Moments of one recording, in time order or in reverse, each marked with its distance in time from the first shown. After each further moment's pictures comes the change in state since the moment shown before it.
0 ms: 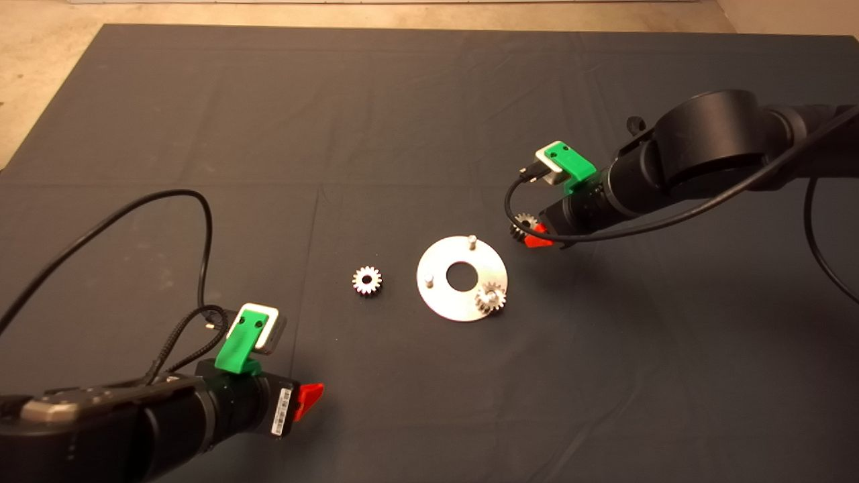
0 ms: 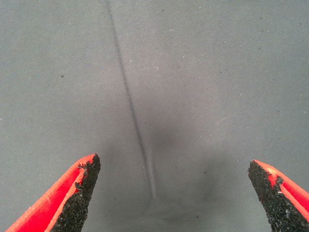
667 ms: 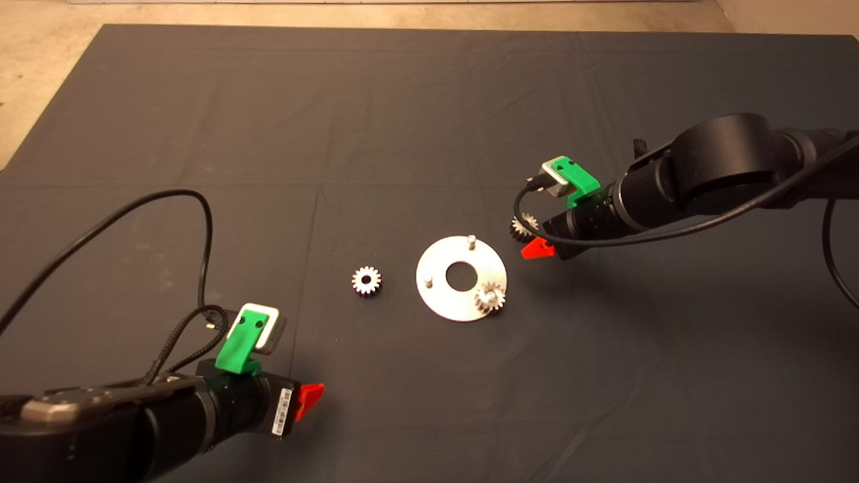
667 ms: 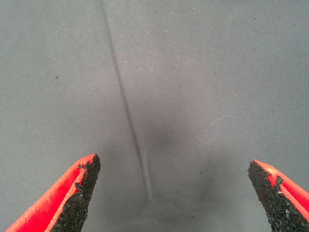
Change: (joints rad) left arm 0.000 0.002 0.000 0.000 -0.006 0.000; right arm -0.019 -0.045 -0.025 0.013 0.126 -0.002
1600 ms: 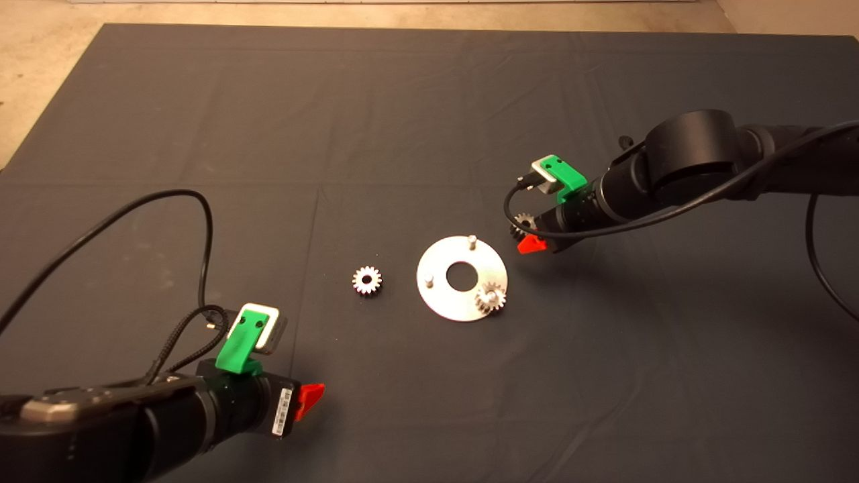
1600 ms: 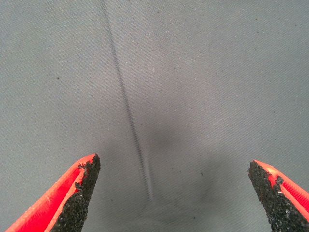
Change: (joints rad) left arm 0.000 -0.002 0.000 0.000 0.000 0.000; right arm -0.017 0.041 -0.107 -0.002 -0.027 -0.081
